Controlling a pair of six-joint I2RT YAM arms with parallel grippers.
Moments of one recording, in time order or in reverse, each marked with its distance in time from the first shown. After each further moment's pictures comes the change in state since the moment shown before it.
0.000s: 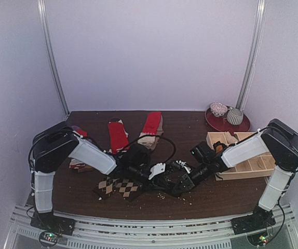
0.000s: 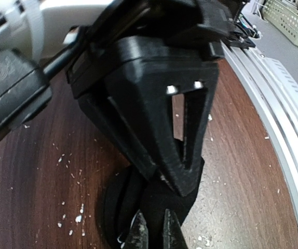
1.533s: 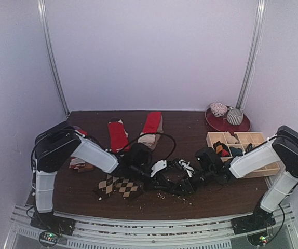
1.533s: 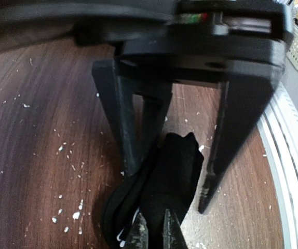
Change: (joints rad) left arm 0.007 0.030 0.039 -0.055 0.012 -0.168; right arm 0.090 -0.134 -0.178 0.309 0.249 0.007
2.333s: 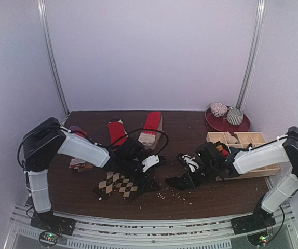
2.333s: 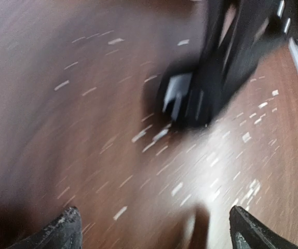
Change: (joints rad) left arm 0.052 -0.141 -0.039 -0.196 -0.228 0.037; right arm -0.021 -0.095 0.065 -0.235 0.195 0.062
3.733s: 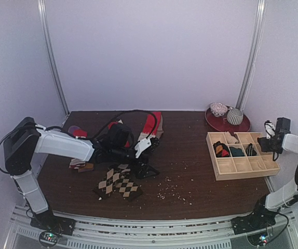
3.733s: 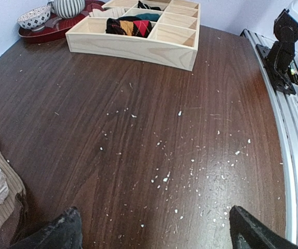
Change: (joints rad) left arm 0.050 -0.204 -0.057 0.081 0.033 -0.016; right arm -1.205 -0.184 0.131 -0.198 0.334 -0.589
